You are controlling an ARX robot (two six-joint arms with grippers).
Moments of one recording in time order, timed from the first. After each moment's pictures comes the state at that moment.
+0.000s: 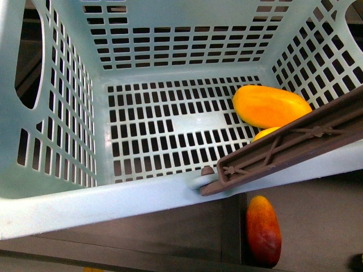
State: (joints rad) left arm -0.71 1.63 1.33 -0.23 0.21 -0.97; right arm 0.00 0.52 0.05 0.46 0.00 0.00
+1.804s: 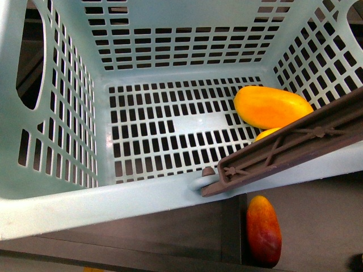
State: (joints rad) left arm -0.71 1.63 1.32 -0.22 0.19 -0.98; right arm 0.00 0.01 0.02 0.00 0.00 0.00
